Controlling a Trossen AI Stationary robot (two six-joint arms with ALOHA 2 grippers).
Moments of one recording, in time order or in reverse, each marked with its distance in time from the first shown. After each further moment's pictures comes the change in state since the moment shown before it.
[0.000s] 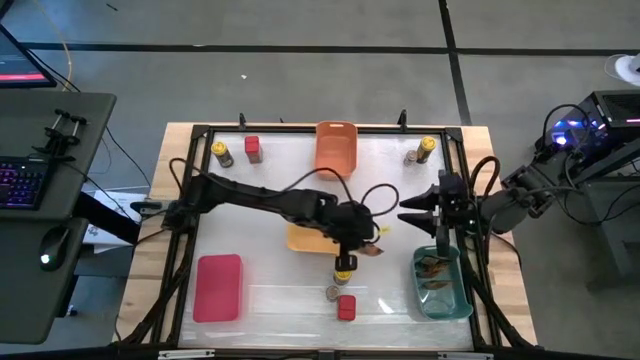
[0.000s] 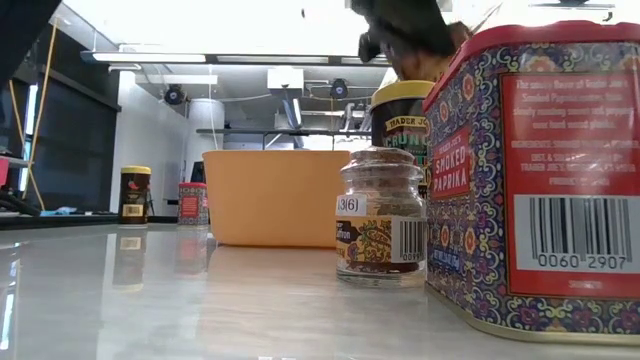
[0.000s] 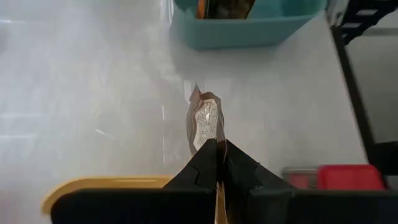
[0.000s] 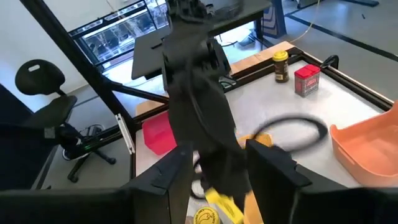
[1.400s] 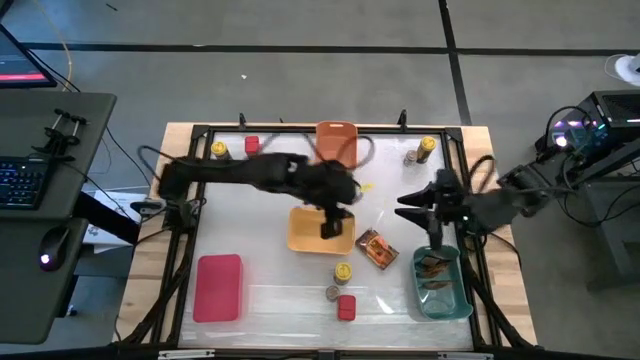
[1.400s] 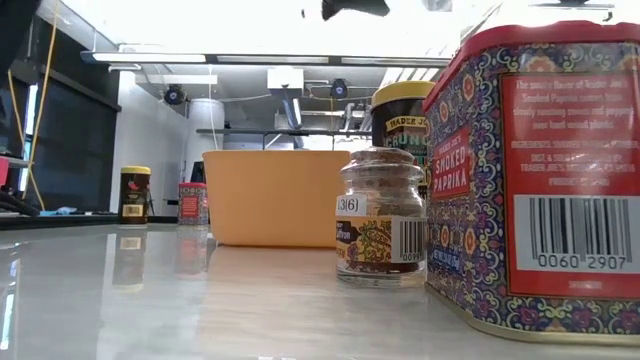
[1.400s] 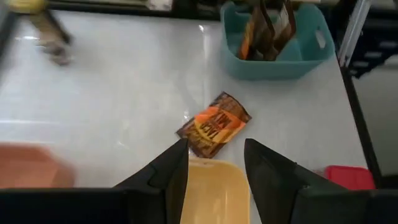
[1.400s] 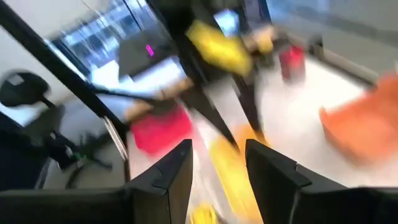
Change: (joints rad) left arm 0.095 -0.239 -0.032 -0.104 -0.039 0.026; right arm -0.067 0.017 0.000 -0.050 -0.025 0.106
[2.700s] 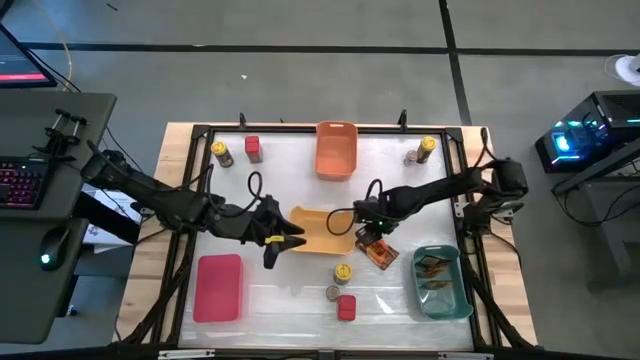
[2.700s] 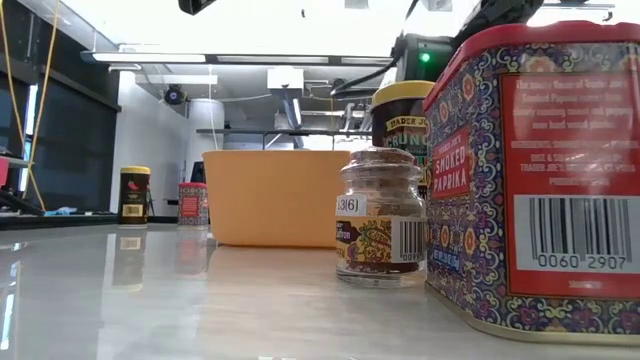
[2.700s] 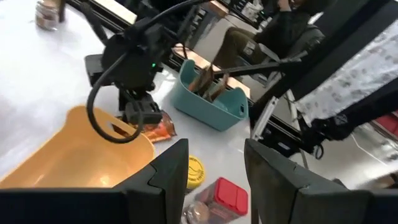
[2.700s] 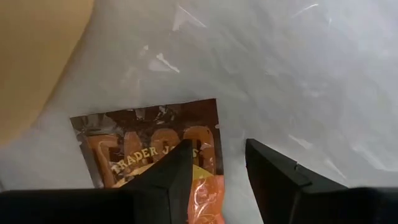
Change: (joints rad) left arm -0.325 -0.651 -0.984 0.766 -0.320 -0.604; right arm -0.522 0.562 -0.538 0.182 -0.721 0.203
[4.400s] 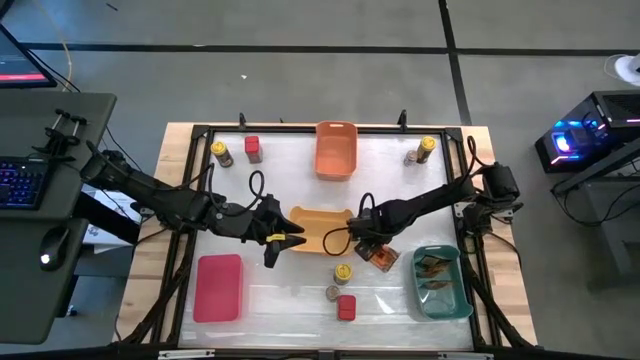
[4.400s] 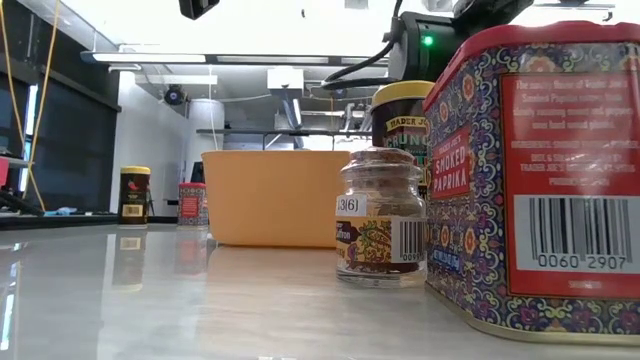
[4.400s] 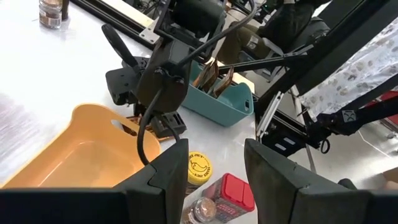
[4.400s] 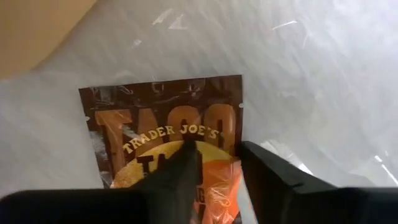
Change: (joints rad) left arm 0.013 0.001 0.000 -0.021 0.009 0.018; right arm 0.112 0.111 0.091 -0.087 0.077 -0.046
